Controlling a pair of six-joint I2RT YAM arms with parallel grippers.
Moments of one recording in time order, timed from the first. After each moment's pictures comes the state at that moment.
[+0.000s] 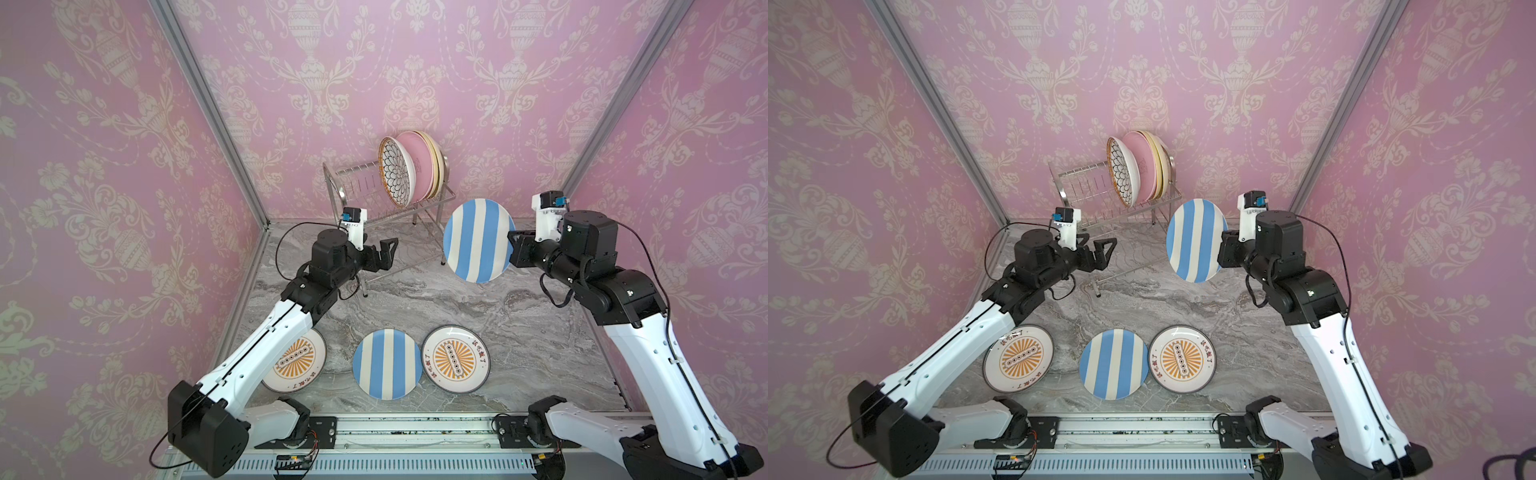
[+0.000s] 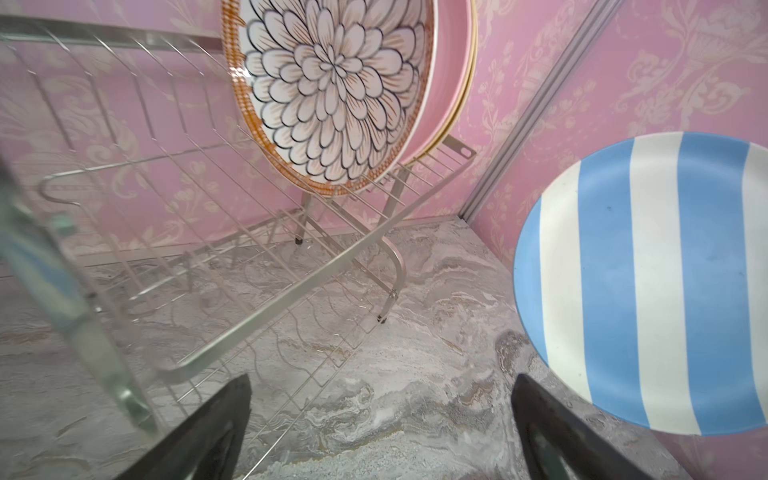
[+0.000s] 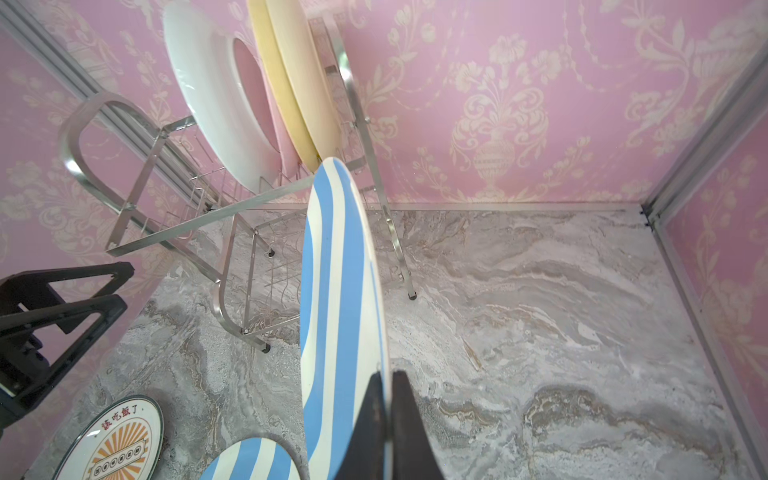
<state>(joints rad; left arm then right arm) -0.44 1.19 1.10 -0.12 0.09 -0.33 0.35 1.14 1.60 -0.85 0.08 0.22</state>
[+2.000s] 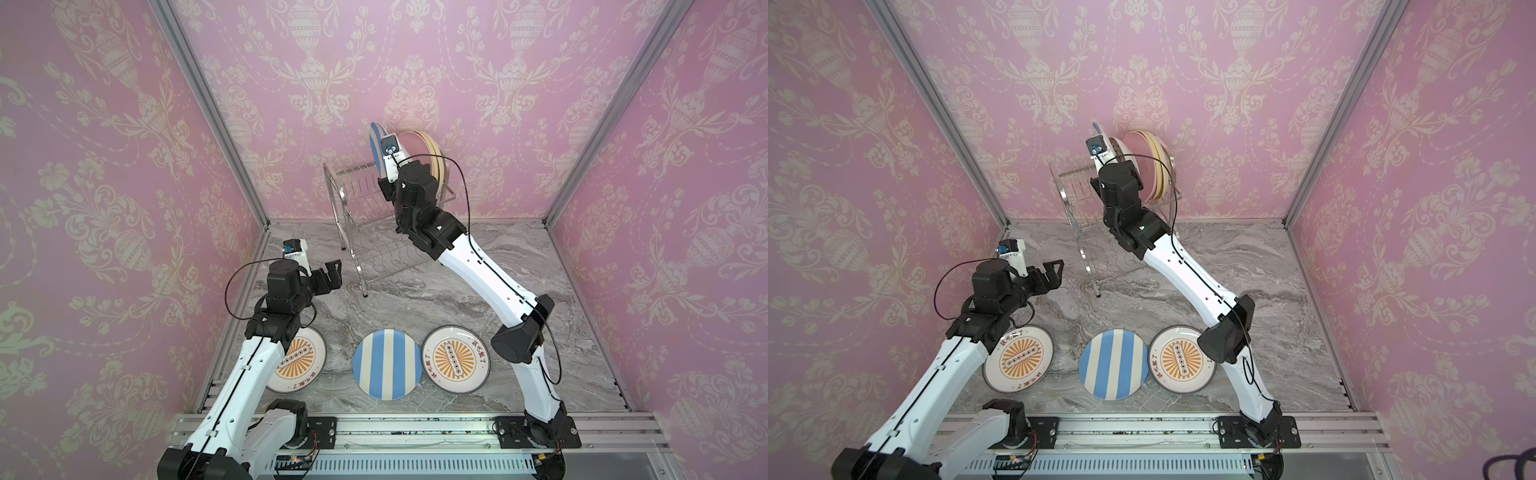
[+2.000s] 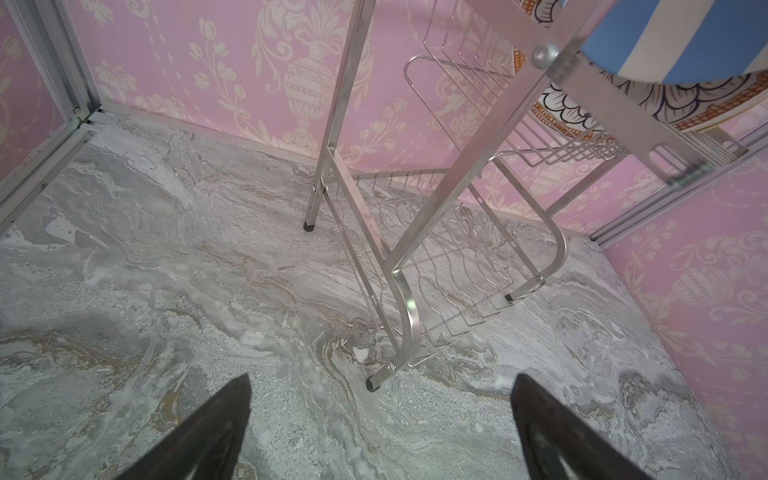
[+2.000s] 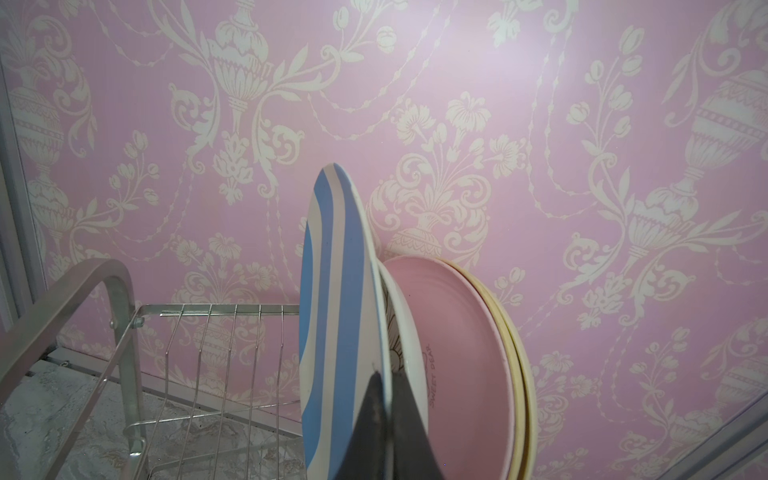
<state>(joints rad) -0.11 0.97 0.80 -0.21 0.13 -0.39 0.77 2.16 2.49 -0.23 0.72 -0.36</state>
